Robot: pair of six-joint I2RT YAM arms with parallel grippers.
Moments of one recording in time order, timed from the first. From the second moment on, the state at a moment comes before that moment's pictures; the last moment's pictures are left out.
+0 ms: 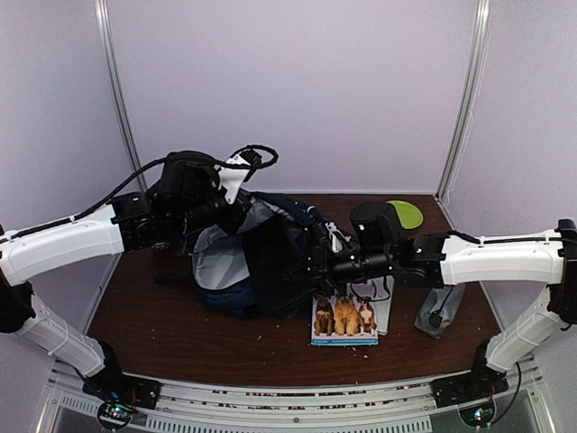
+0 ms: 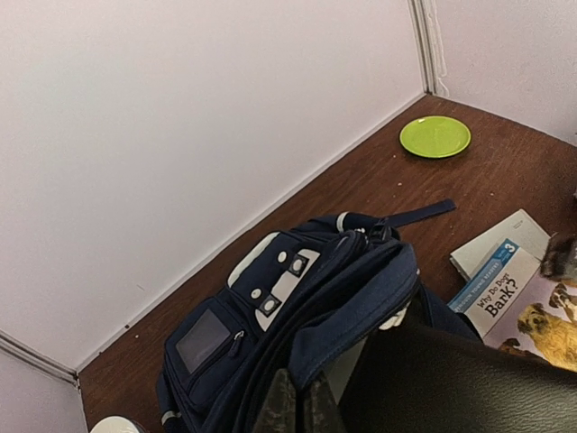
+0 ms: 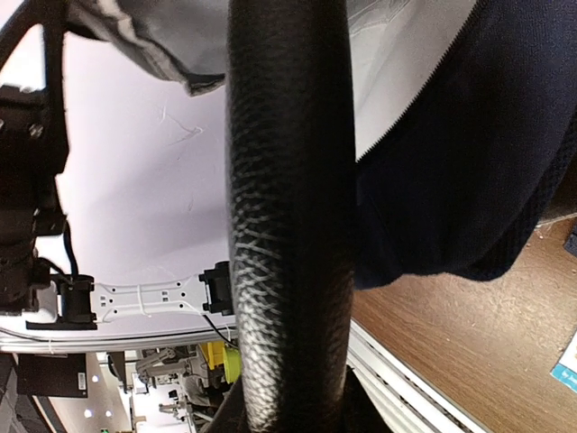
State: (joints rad) left arm -0.92 1.38 1.22 -0.21 -0.38 0.19; right arm 1.00 1.46 0.99 0.03 -0.37 1.20
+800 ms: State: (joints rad) left arm -0.99 1.33 1.20 -0.28 -0.31 0.08; right arm 0.97 2.00 1.22 0.37 -0.13 1.47
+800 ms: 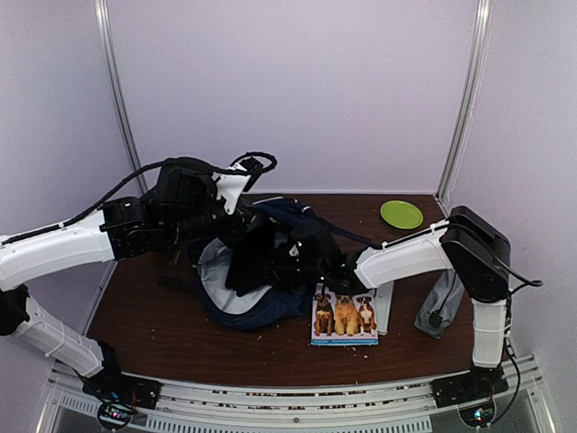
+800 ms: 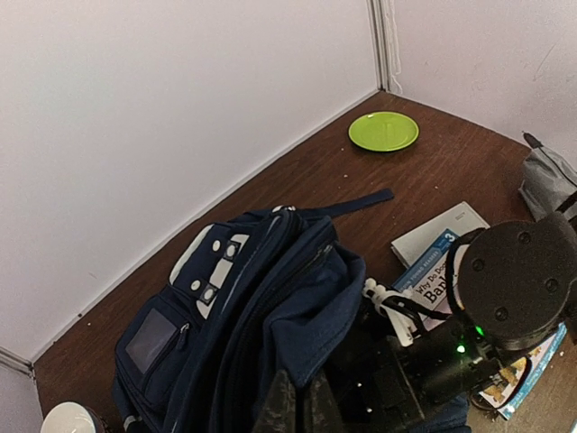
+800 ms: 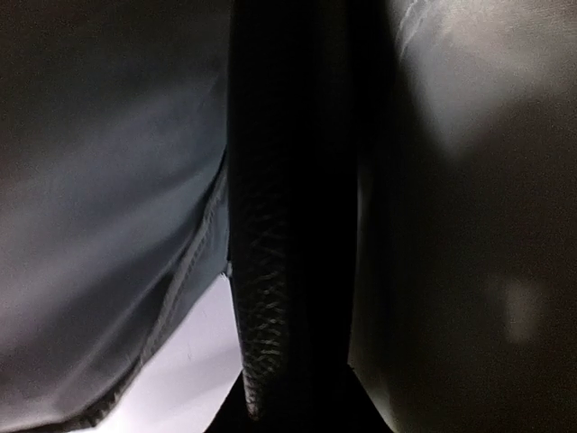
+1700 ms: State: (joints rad) left arm -1.00 1.42 1.24 -0.26 -0.37 0.05; right arm 0.95 1.82 1.15 0.09 -0.09 1.24
